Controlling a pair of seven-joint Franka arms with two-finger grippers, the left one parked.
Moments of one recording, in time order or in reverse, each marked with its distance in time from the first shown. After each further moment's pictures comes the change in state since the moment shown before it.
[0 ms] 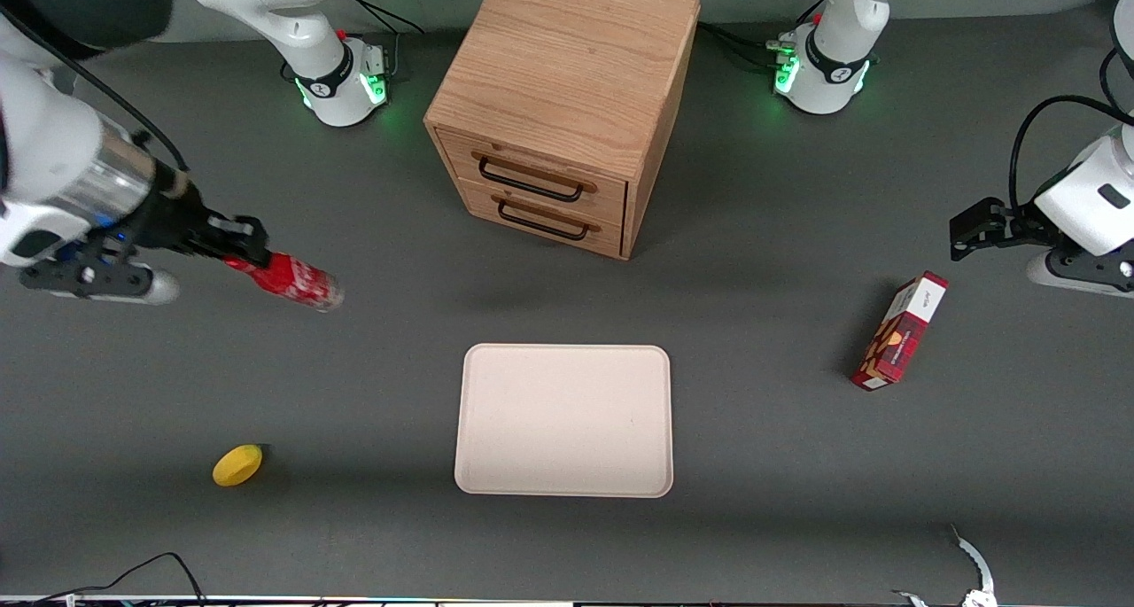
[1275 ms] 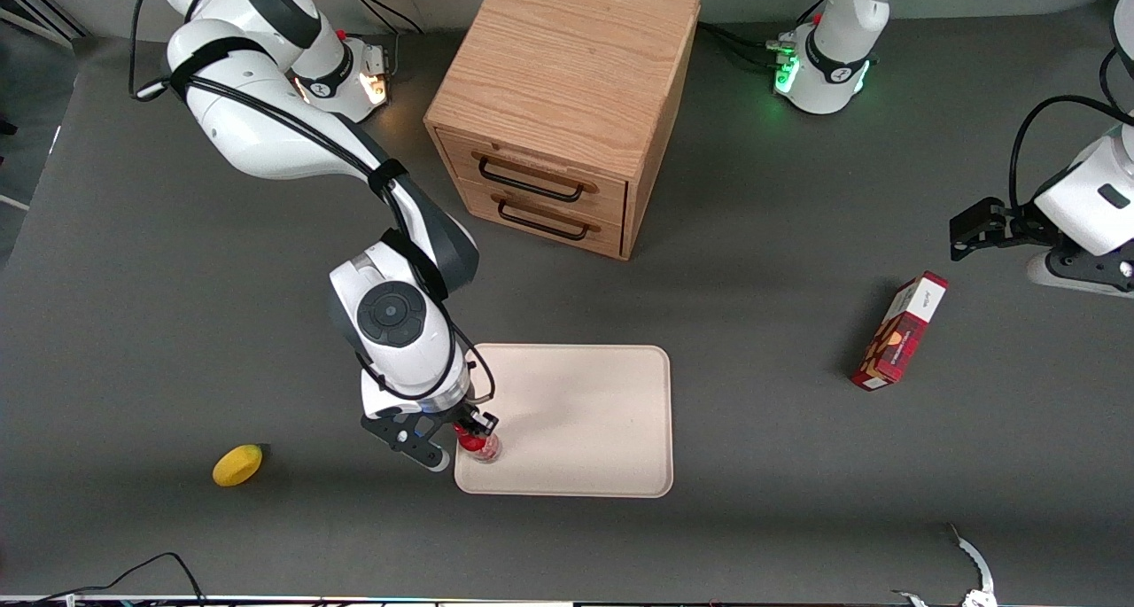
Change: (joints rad) arm 0.147 0.578 0.154 0.090 -0.518 0.603 0.643
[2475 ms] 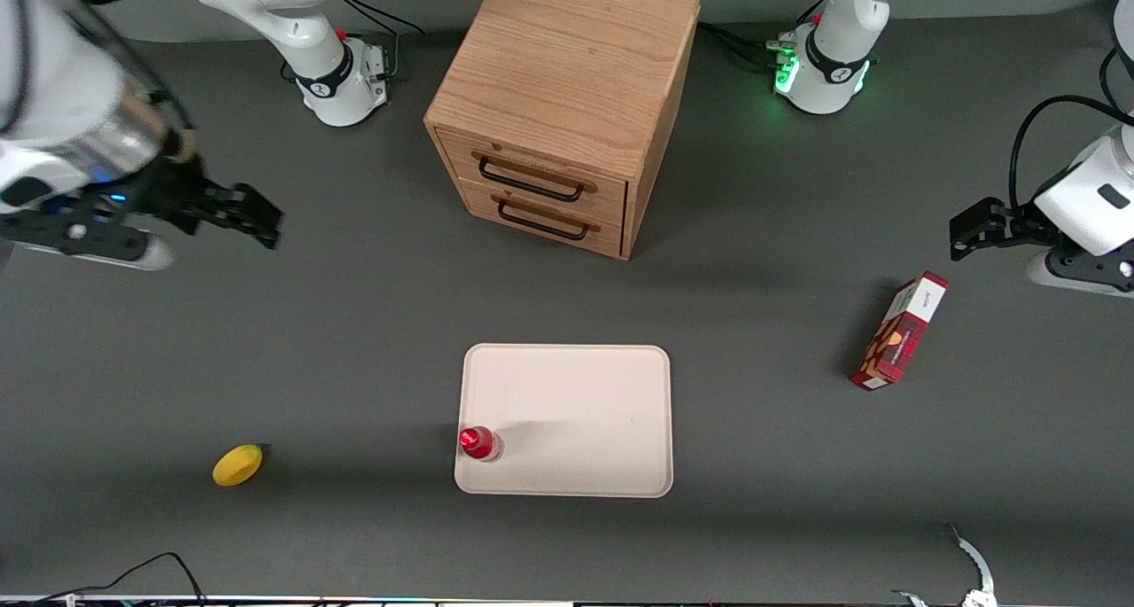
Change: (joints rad) arm -0.225 -0.776 -0.169 -0.251 0.429 -0.642 -0.757
